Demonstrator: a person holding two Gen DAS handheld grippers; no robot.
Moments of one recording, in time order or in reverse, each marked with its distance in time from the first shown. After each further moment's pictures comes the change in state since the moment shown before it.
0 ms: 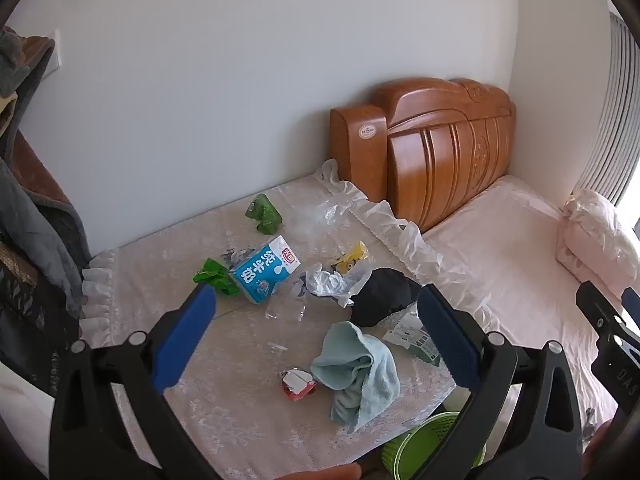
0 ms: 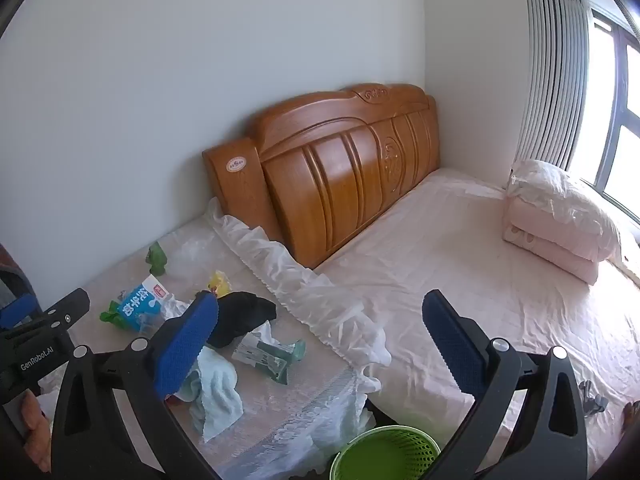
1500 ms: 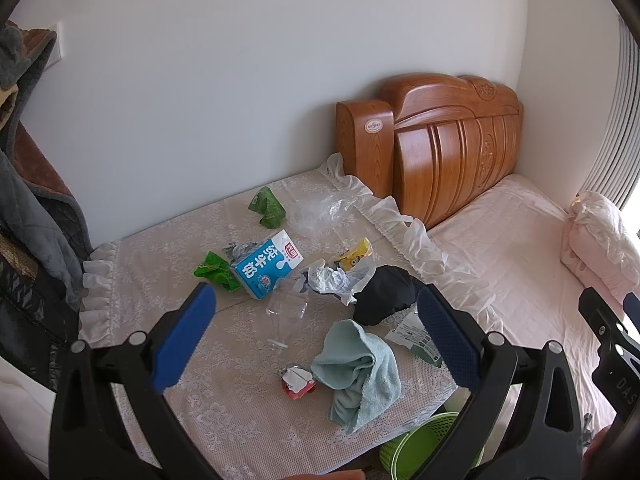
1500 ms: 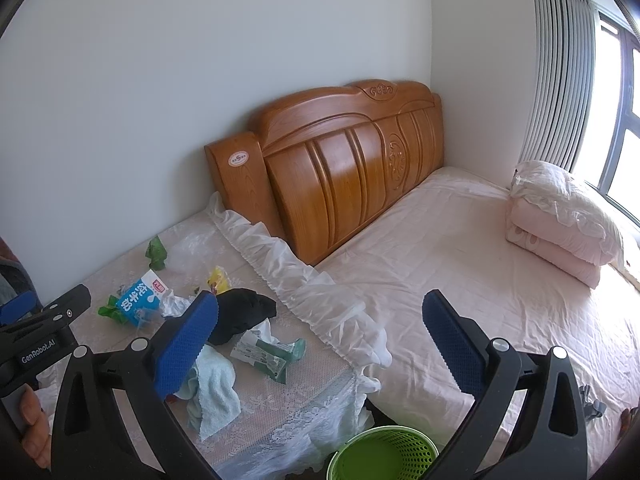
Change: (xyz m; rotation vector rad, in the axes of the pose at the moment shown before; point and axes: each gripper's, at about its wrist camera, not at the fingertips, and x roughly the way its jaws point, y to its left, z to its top) left arm 0.009 0.000 0.000 -0.012 0.021 0.023; right arm 0.011 0.003 -0.008 -0.013 0.020 0.005
